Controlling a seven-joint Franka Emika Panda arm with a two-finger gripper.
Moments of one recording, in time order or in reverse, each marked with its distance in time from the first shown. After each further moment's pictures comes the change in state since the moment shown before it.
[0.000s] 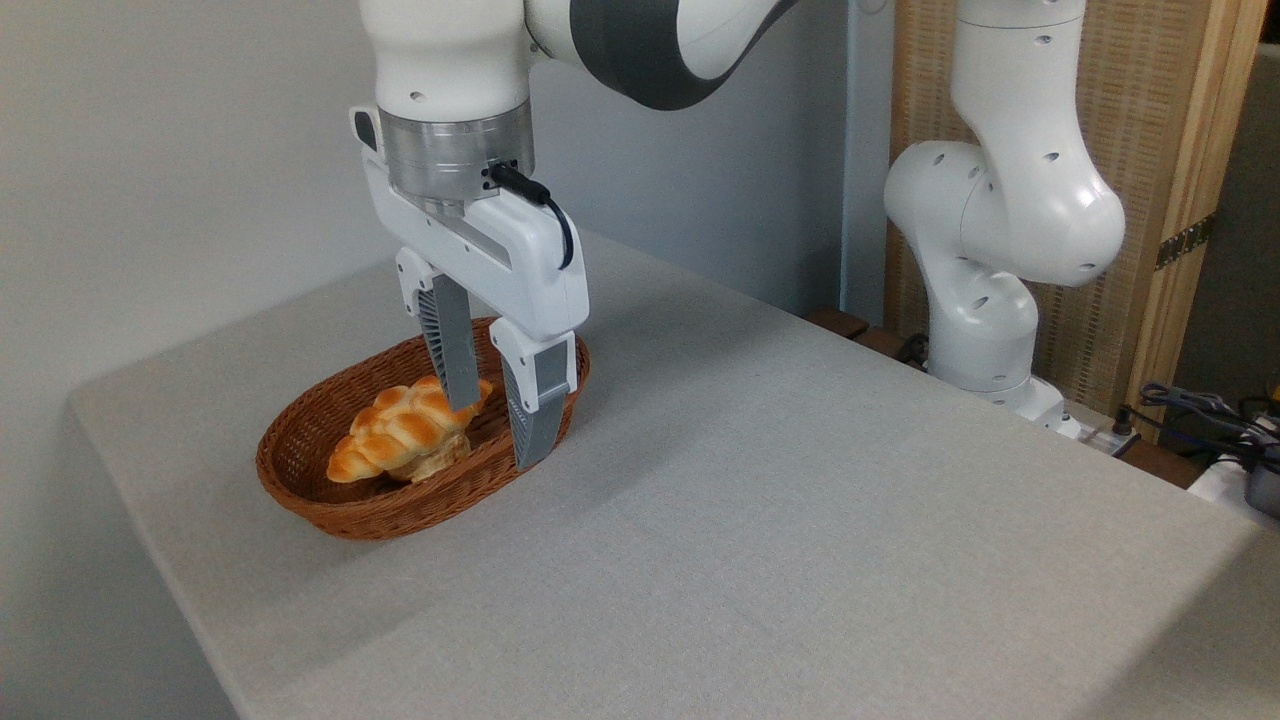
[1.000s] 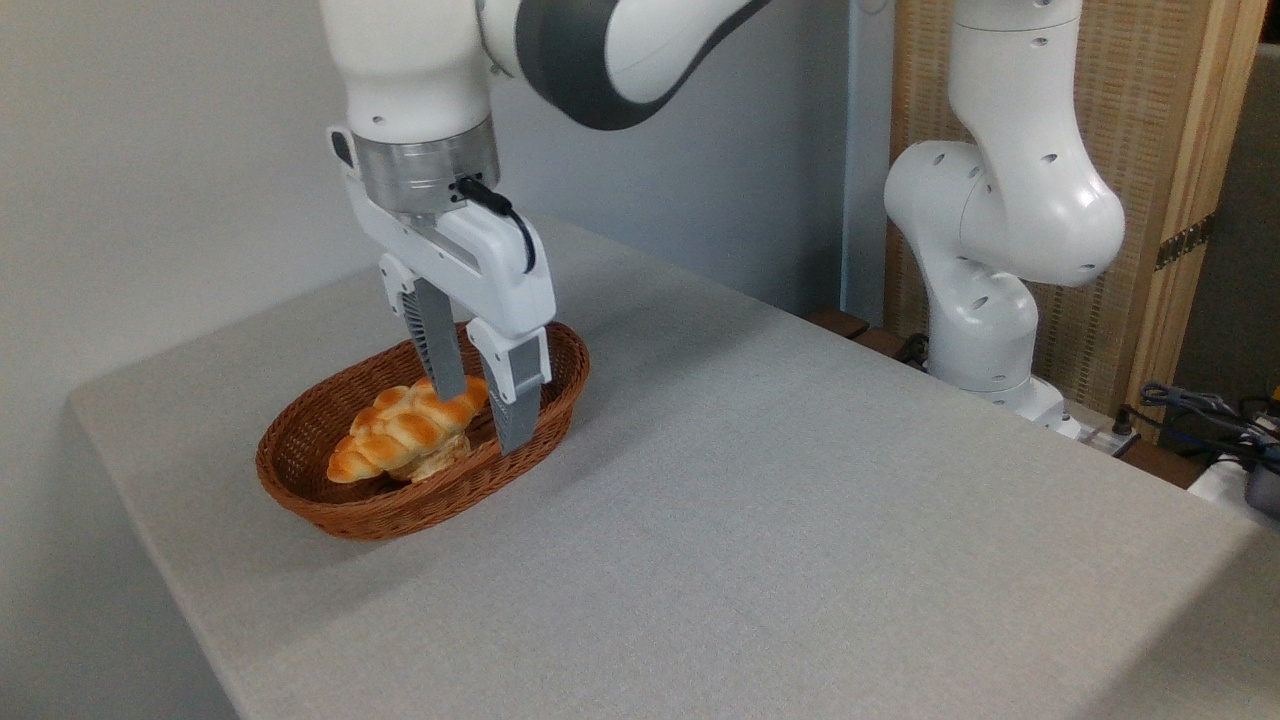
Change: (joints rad) arm -0.007 0.033 -0.091 -0.006 -0.001 -0.014 -0.121
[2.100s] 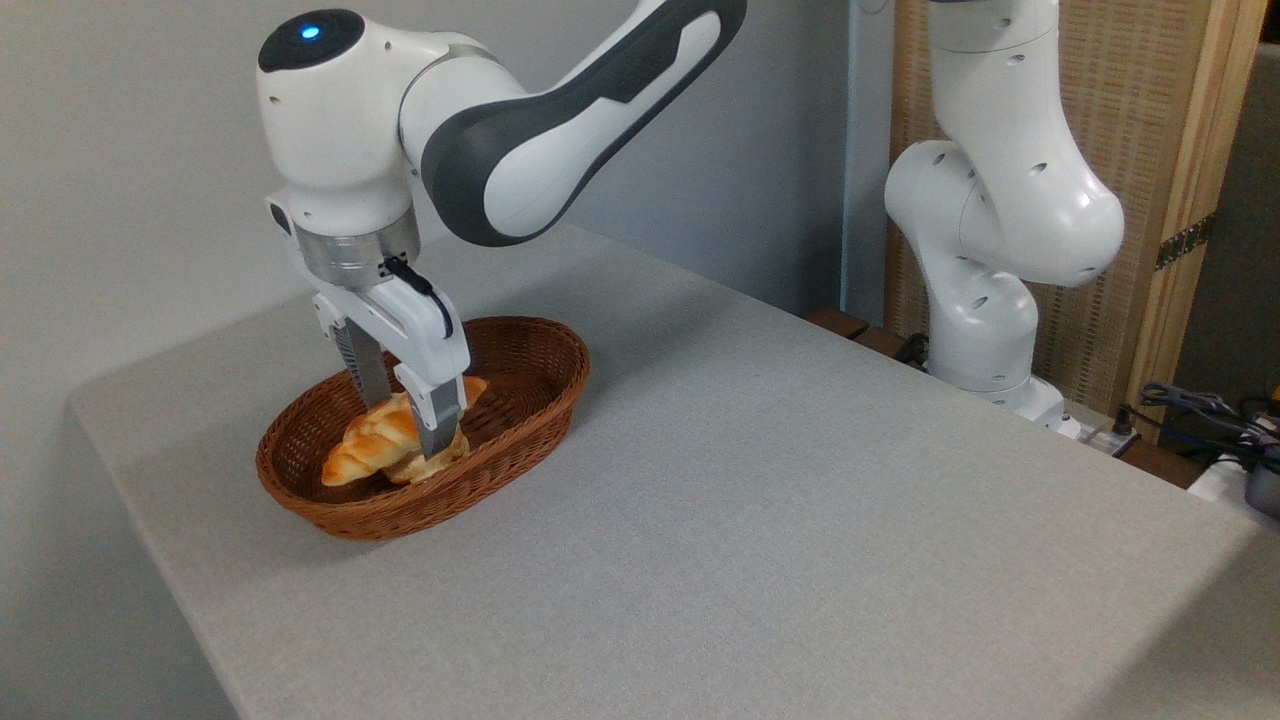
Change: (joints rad) arm -0.017 0.162 -0.157 0.000 -0.120 0.186 -0.151
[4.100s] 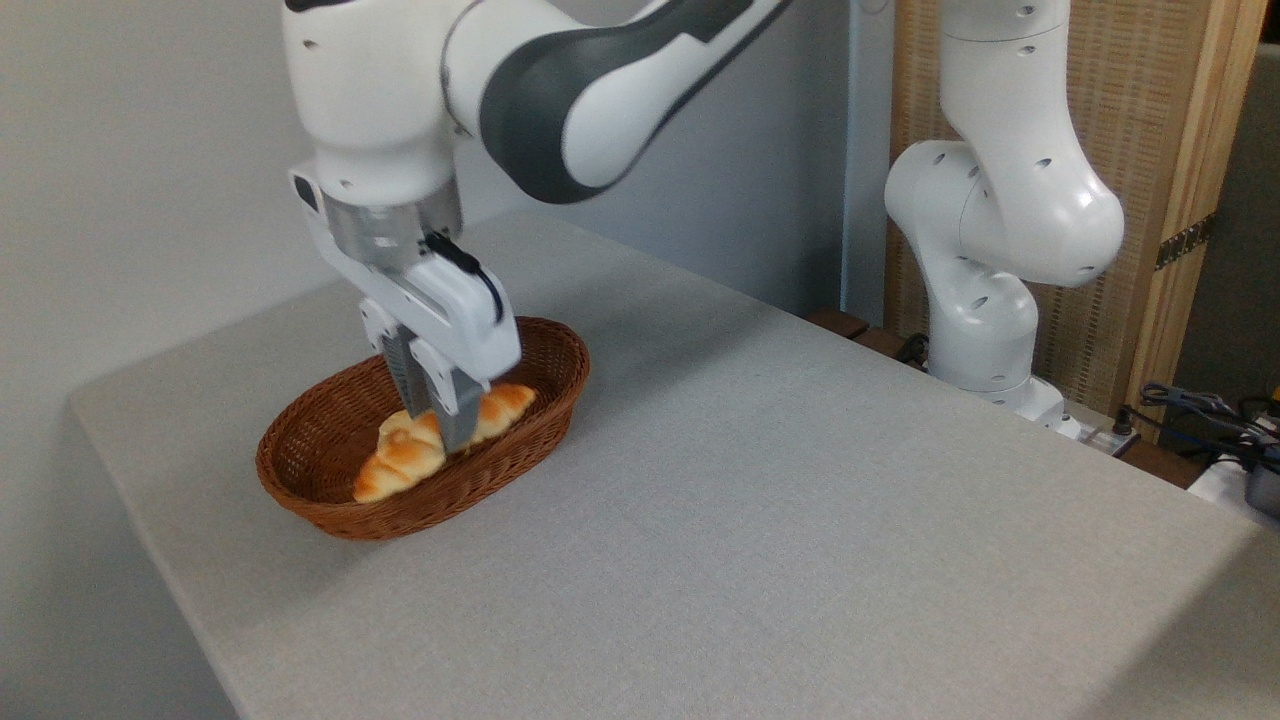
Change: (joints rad) arm 0.005 -0.083 0.176 0.015 0.001 -0.127 0.144
